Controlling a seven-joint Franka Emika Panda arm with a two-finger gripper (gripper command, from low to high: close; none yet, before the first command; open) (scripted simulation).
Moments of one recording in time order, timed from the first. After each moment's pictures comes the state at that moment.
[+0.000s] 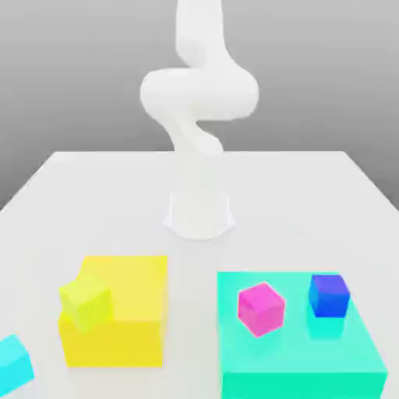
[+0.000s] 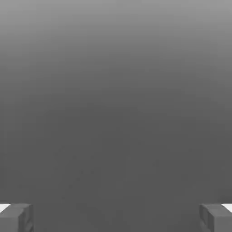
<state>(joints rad) -0.02 -0.71 -0.03 -2.30 0.01 2.32 0.81</state>
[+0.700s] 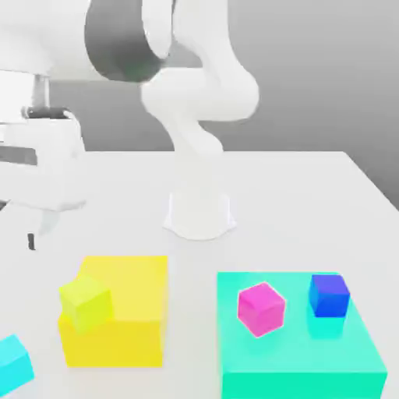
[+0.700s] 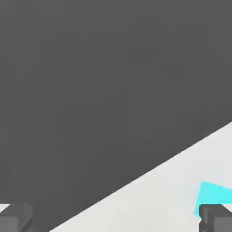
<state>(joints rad) -0.20 0.06 -0.22 -2.26 0.14 2.53 0.88</state>
